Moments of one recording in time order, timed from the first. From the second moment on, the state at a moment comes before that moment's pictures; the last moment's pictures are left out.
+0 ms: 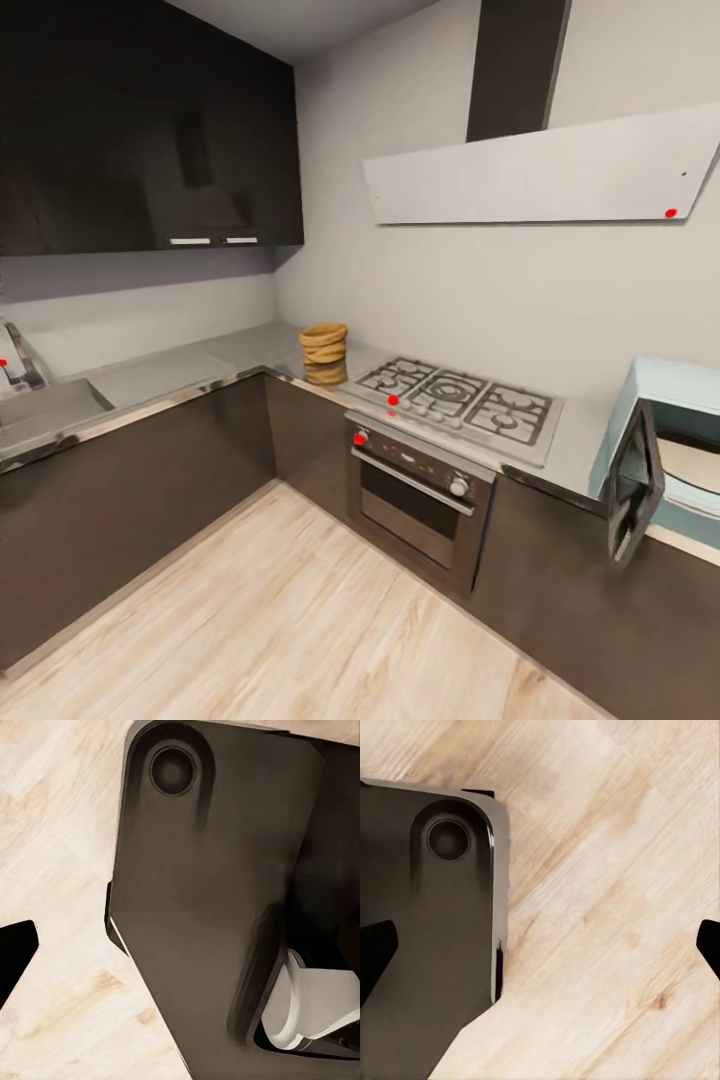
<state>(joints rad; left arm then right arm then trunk) 0.02 -0.01 0.17 -0.03 0.01 -0.02 0.00 0.04 -0.11 0.04 0.00 0.01 -0.28 -0.02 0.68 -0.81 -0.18</state>
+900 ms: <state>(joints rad) 0.02 -0.01 0.17 -0.03 0.01 -0.02 0.00 0.04 -0.09 0.04 0.00 0.01 -0.28 -0.01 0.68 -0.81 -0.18</state>
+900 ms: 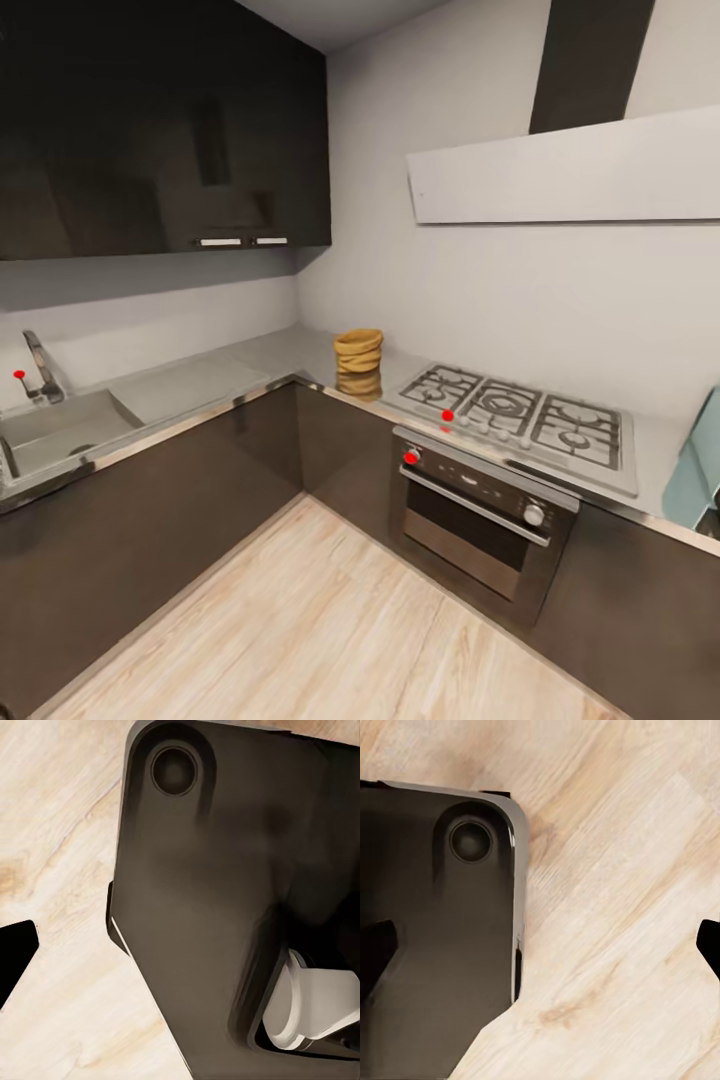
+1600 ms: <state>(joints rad) 0.02 -0.01 0.17 -0.03 0.01 -0.02 0.00 0.04 -0.06 0.05 0.00 0.01 -0.28 -0.02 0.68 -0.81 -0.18</state>
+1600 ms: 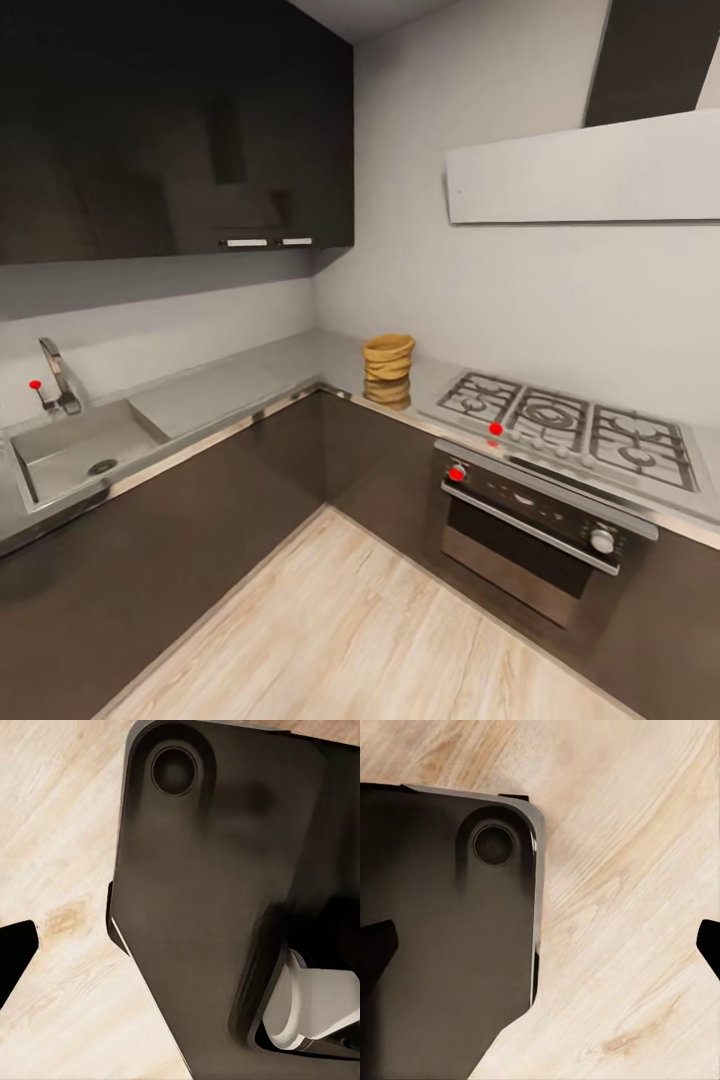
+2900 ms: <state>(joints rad) 0.02 0.04 0.19 -0.03 0.01 -0.01 0.00 -0.39 -0.08 0.04 -1.46 0.01 0.31 -0.21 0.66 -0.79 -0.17</state>
